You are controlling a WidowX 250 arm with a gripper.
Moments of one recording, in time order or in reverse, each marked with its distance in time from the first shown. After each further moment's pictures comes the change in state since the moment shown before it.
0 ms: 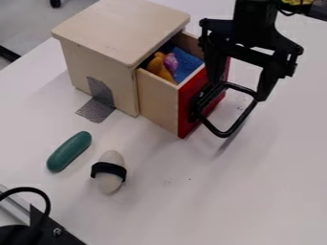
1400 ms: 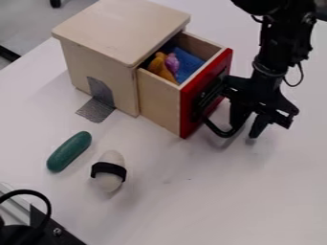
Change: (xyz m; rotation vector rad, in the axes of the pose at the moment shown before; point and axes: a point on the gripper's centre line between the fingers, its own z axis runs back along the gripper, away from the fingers) arm 0.033 -0.014 -0.108 0.071 0.057 -0.073
